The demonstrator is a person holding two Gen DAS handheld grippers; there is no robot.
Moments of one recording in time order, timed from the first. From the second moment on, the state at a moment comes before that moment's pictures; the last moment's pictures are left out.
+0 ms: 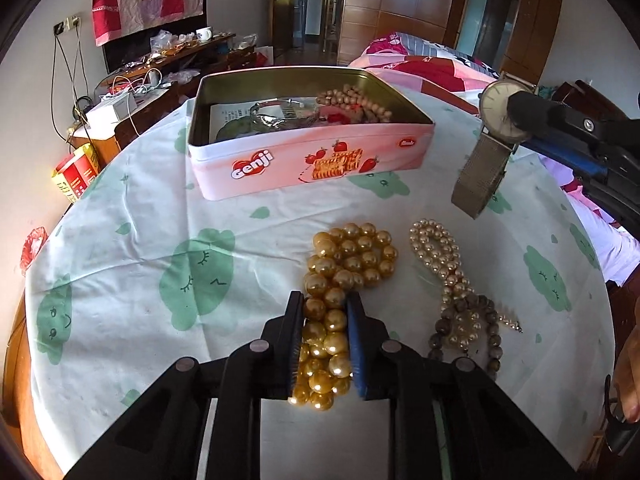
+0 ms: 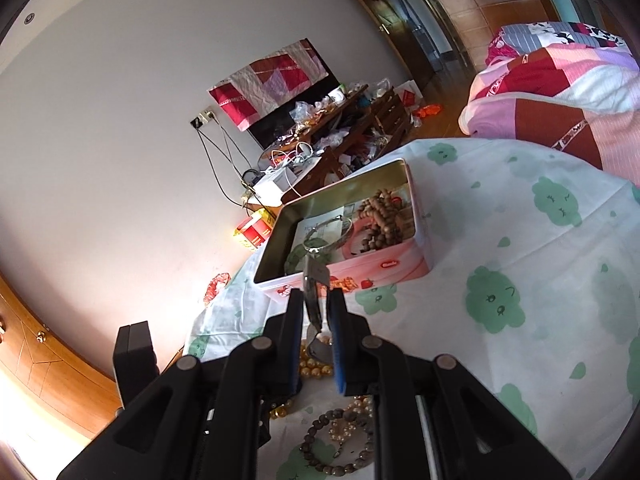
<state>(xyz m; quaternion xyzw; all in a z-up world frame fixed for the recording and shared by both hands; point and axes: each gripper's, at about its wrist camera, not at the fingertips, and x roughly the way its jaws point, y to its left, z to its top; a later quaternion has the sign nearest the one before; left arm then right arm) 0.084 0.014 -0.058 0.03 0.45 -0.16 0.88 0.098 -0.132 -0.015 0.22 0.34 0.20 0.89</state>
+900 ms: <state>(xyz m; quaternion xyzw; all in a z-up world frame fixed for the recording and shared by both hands) 0.119 0.062 0.043 -0.10 0.23 -0.20 0.95 0.129 -0.127 0.009 0.21 0.32 0.21 0.90</state>
